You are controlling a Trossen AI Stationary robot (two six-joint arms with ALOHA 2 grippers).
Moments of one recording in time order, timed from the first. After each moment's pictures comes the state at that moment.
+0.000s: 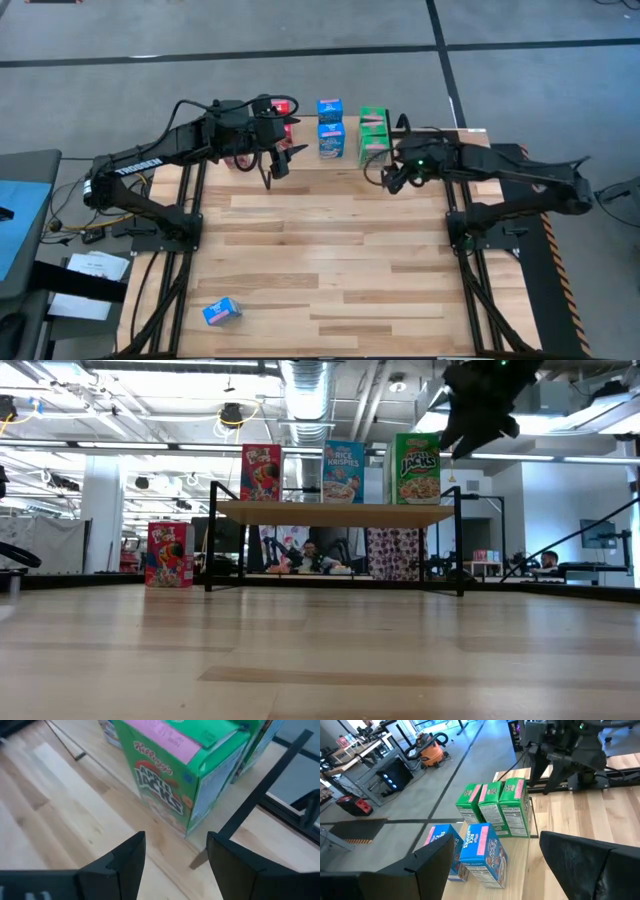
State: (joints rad) left arm 0.24 1.32 1.52 -0.47 -0.25 0.32; right arm -0.23 1.08 1.04 -0.77 0.36 0.46
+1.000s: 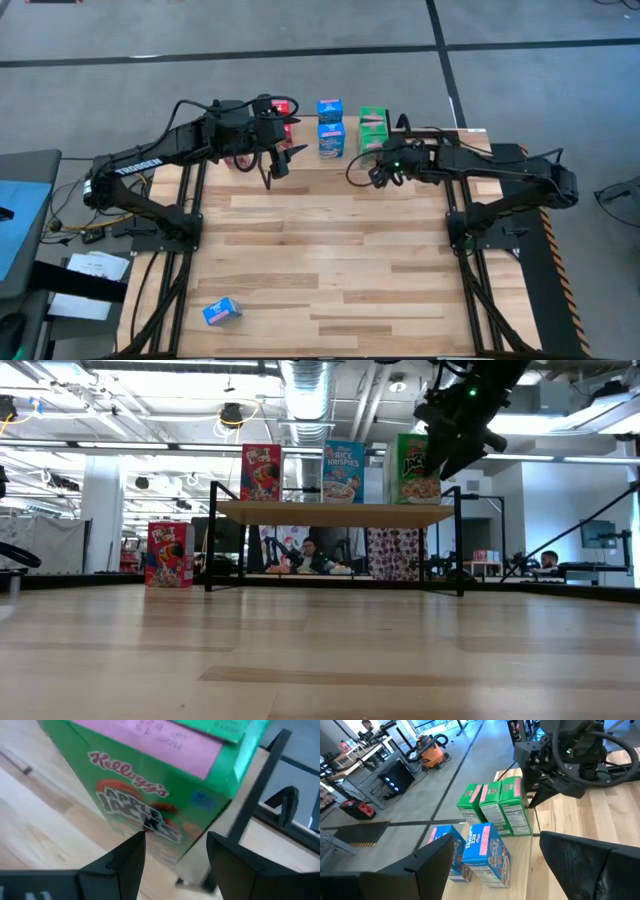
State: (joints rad) left arm 0.24 1.32 1.52 -0.47 -0.25 0.35; right arm -0.26 1.25 1.04 -0.68 0.50 0.53
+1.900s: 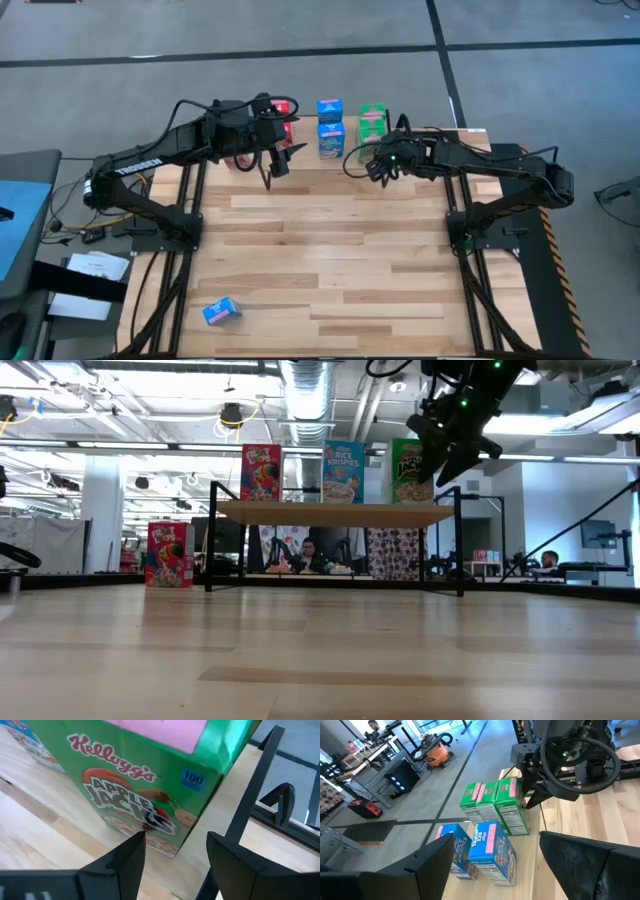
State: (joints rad) left arm 0.24 1.32 1.52 -0.47 -0.28 0.36; right arm -0.31 1.27 1.04 -0.65 0.49 0.53
